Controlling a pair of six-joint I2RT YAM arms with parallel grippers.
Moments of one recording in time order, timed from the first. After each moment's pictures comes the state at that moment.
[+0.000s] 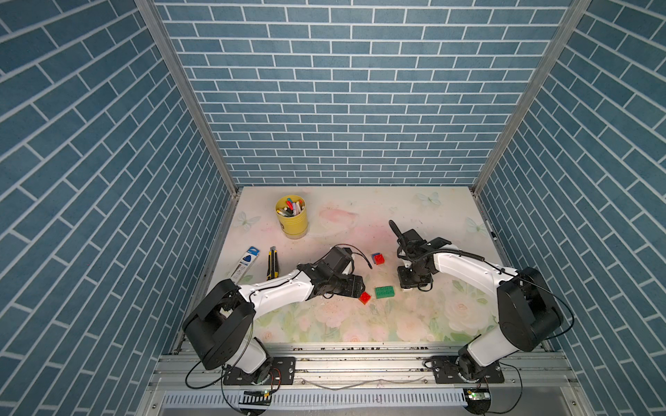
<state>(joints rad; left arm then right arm) -0.80 1.49 0.80 -0.27 0.21 -0.59 0.59 1.57 1.01 -0.88 -0.07 0.37</state>
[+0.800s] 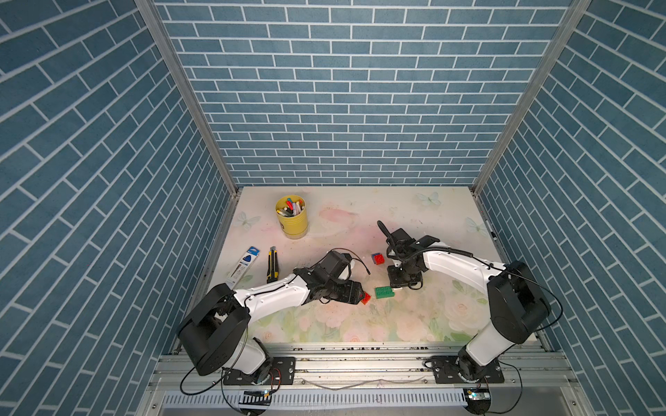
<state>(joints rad) -0.80 1.44 0.75 -0.26 0.31 -0.57 0.67 1.65 1.08 -0.88 -0.11 0.41</state>
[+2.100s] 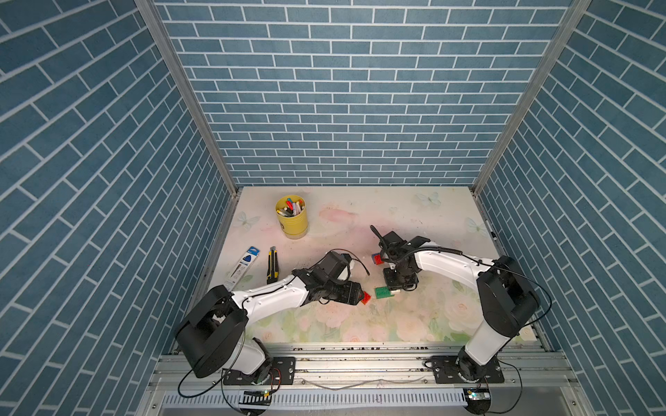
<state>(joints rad) -0.80 1.44 0.74 -0.26 0.29 -0.56 0.72 1.71 1.12 -0.90 -0.06 0.48</state>
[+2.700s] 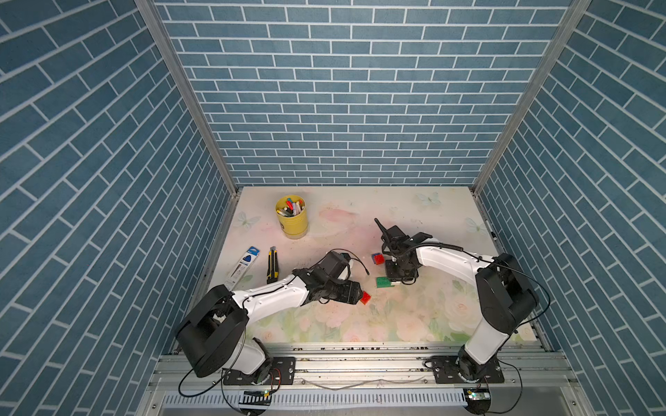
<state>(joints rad) -0.80 1.44 0.74 -0.27 0.25 -0.56 0.67 1.73 1.15 -0.83 0.00 0.53</state>
